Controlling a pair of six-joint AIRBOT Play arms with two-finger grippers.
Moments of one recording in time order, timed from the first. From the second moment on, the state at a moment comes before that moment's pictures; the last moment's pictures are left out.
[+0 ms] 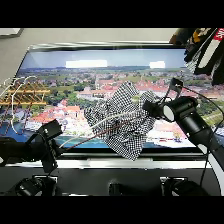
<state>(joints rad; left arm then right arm) -0.54 -0.57 0.81 1.31 -1.42 -1.08 0.40 -1.09 1.03 -1.76 1.08 2.47</state>
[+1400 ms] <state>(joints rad) -0.54 -0.87 0.86 1.15 -1.28 -0.99 0.43 -0.98 1.13 -1.69 1.07 2.38</state>
